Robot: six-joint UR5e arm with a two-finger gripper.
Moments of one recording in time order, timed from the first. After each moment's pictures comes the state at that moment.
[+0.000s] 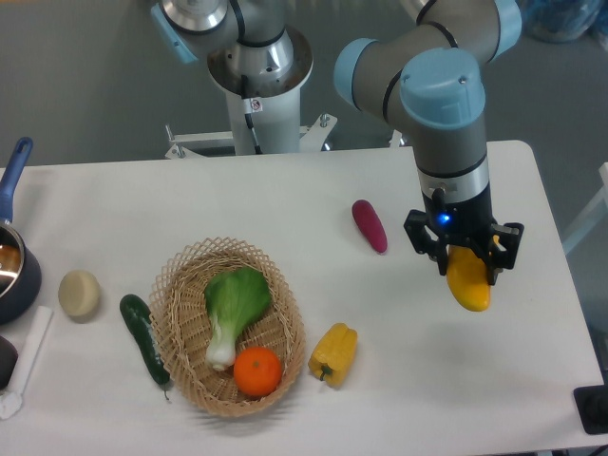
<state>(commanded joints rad) 2.60 -1.91 -1.47 -0.93 1.67 1.05</state>
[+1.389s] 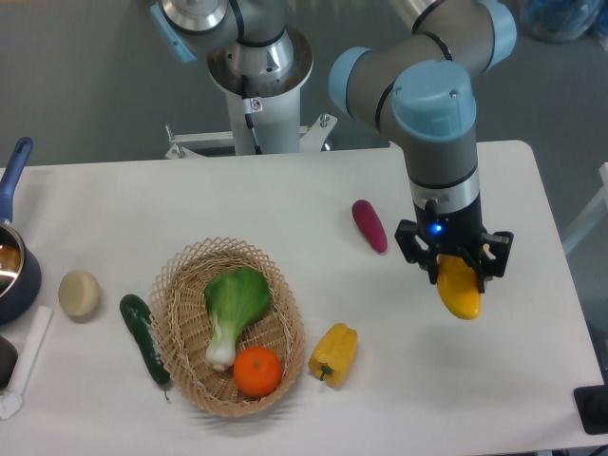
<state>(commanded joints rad) 2.55 -1.96 -1.47 -0.91 1.66 0.89</state>
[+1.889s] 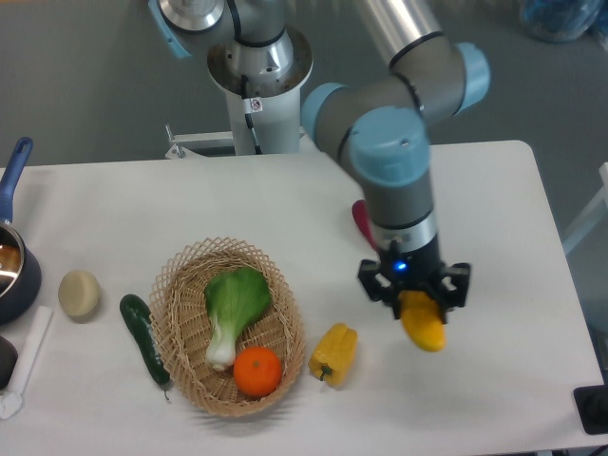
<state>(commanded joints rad) 2.39 -1.98 -1.50 -0.86 1.67 0.57</state>
